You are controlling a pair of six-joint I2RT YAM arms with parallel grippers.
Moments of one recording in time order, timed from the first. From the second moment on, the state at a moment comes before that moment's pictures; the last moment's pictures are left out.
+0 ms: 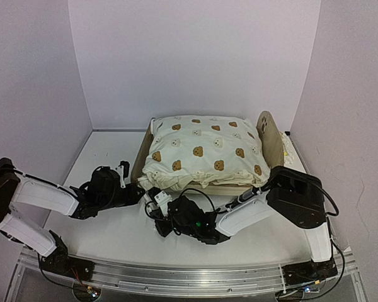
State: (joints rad) left arm -0.75 1.39 0.44 0.42 -0.02 -0.73; right arm 1.25 2.17 1.16 0.57 0.25 0.25
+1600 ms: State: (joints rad) left arm -0.75 1.13 0.37 0.31 0.11 -0.64; right arm 1.18 2.24 1.48 0.29 0.21 0.18
